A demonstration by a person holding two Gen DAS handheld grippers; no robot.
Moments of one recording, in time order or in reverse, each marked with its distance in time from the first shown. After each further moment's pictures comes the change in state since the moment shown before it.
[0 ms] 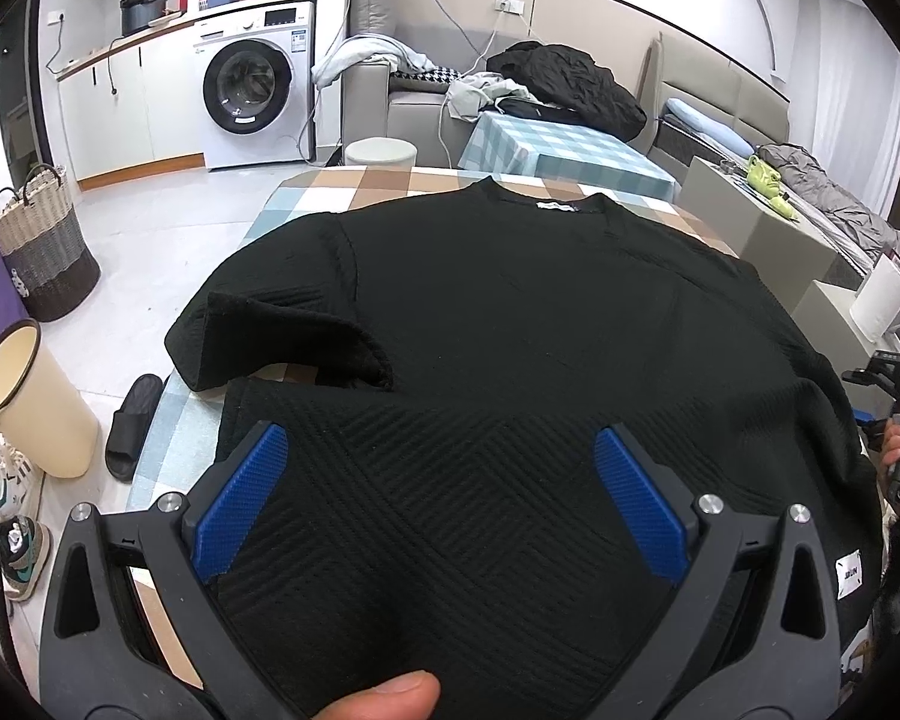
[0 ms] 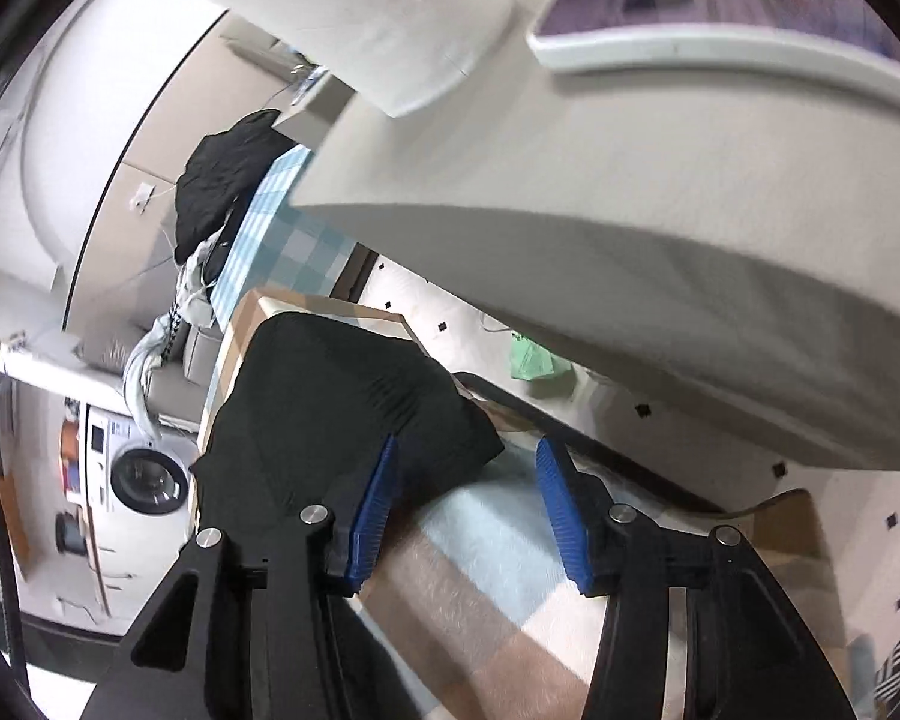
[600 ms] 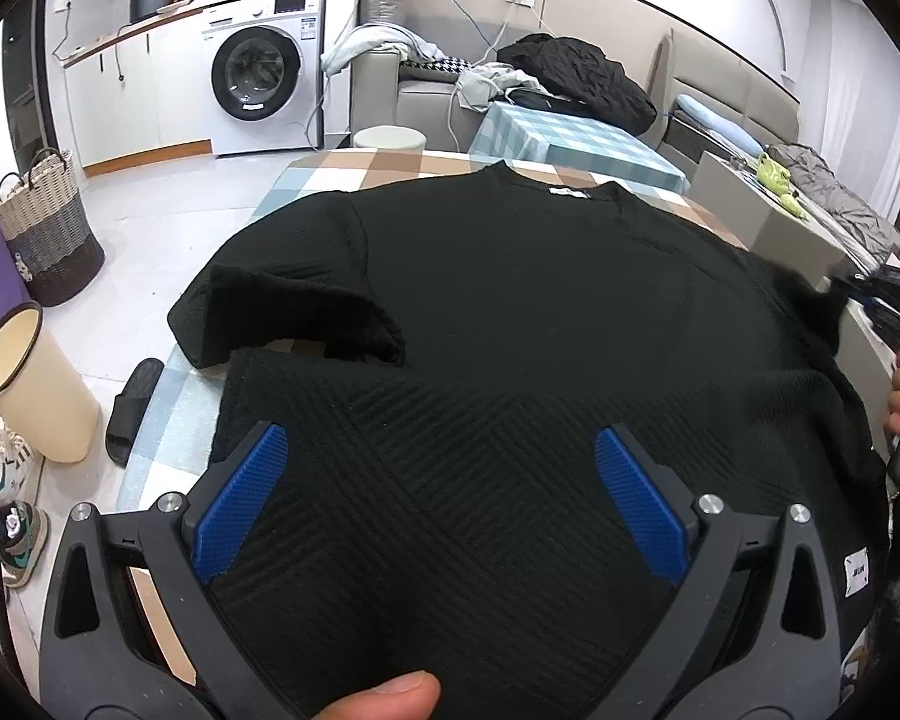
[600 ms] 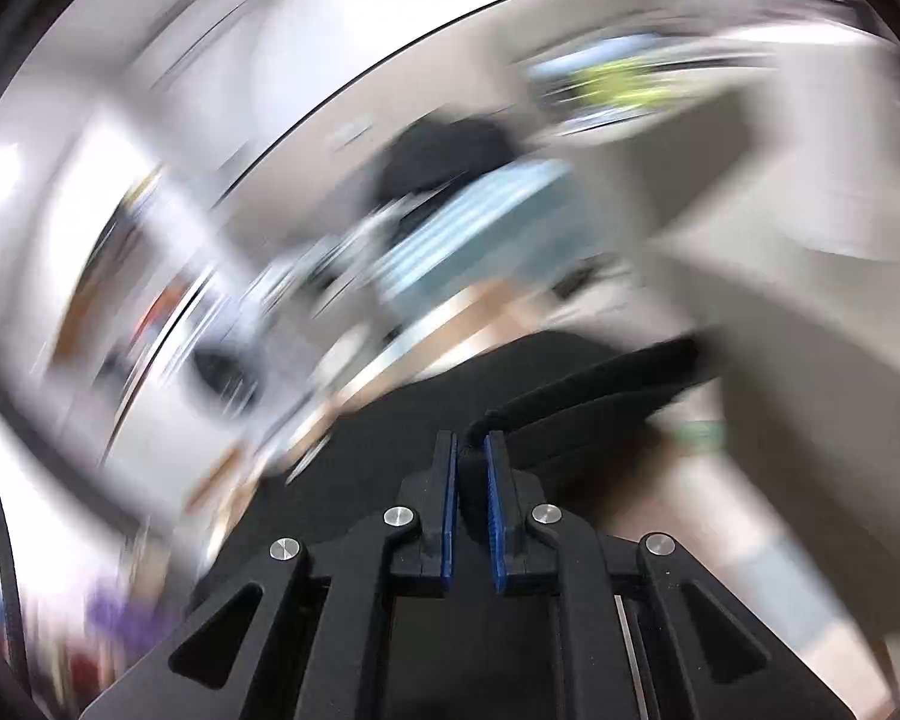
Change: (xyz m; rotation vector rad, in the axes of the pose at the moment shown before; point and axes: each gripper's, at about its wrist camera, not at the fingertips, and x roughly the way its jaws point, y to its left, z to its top) left arm 0.011 0.006 -0.011 -0.017 0.025 0.007; right arm -0.015 0.163 -0.089 -0.679 -0.032 0.326
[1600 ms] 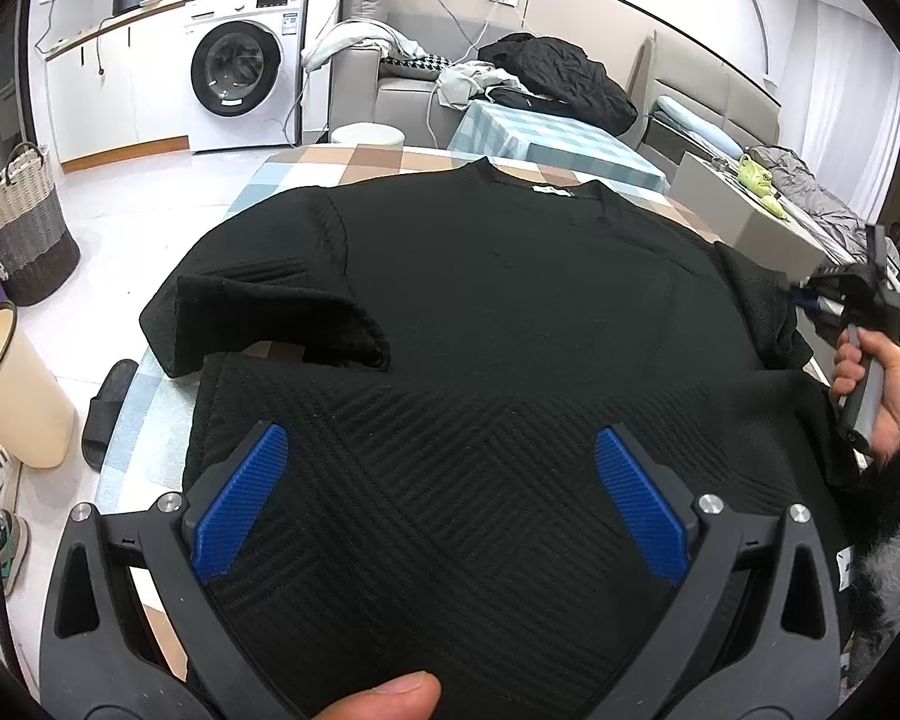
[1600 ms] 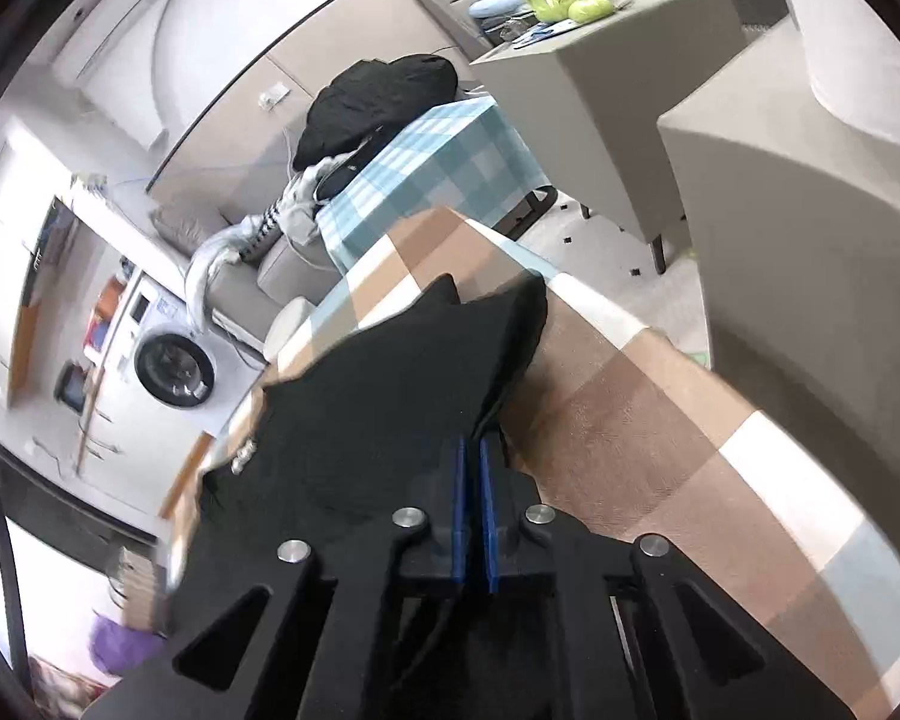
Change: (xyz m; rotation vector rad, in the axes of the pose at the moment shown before) left arm 0.015 0.011 0.004 -0.011 0.006 -0.063; right arm 0.058 -0.055 0.028 0.289 0.007 -0.068
